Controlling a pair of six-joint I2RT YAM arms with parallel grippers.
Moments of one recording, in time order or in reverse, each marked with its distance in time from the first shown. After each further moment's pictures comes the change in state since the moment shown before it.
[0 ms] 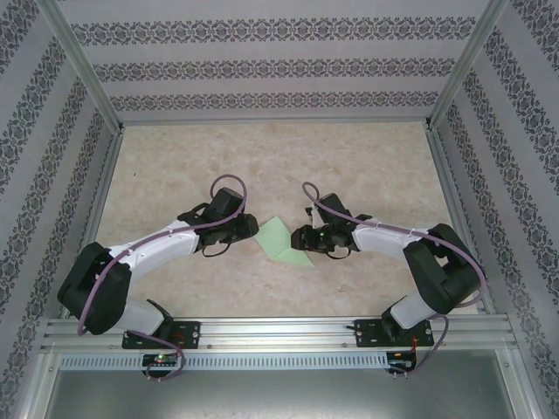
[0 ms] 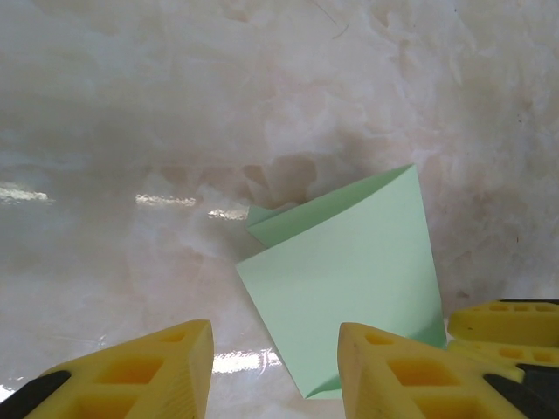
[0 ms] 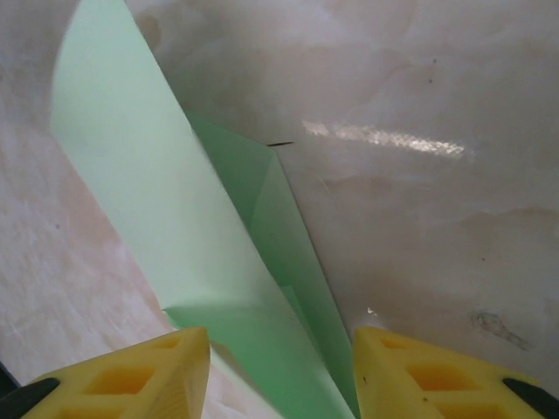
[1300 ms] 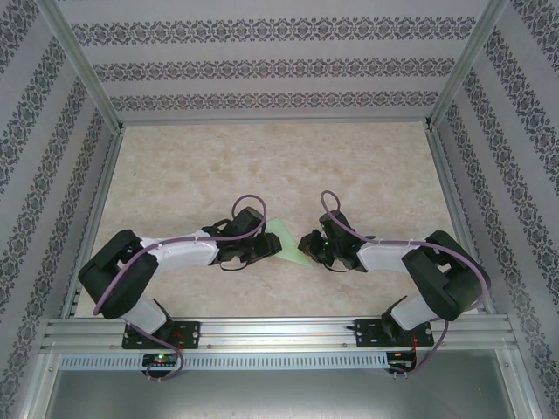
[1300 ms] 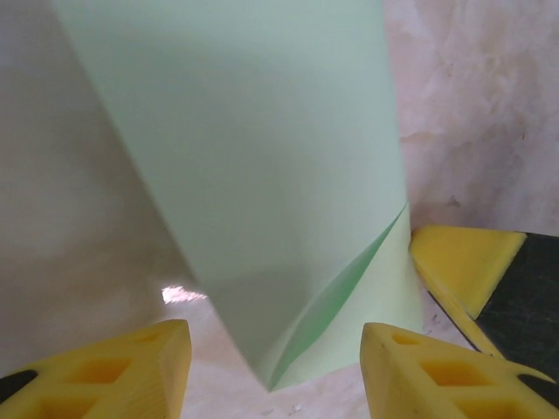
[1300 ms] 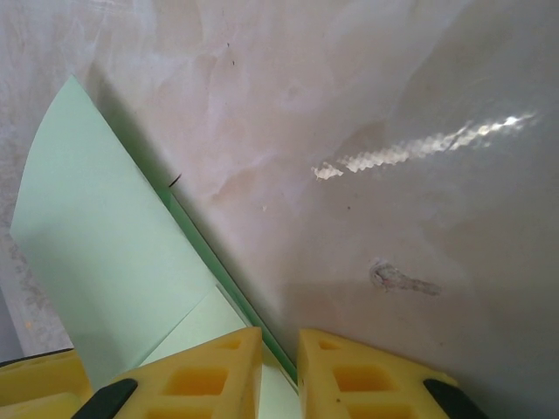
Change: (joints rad) left arm -0.169 0.140 -0.073 0.217 0.105 -0.228; right arm 0.049 -0.043 -0.225 0.351 0.124 0.503
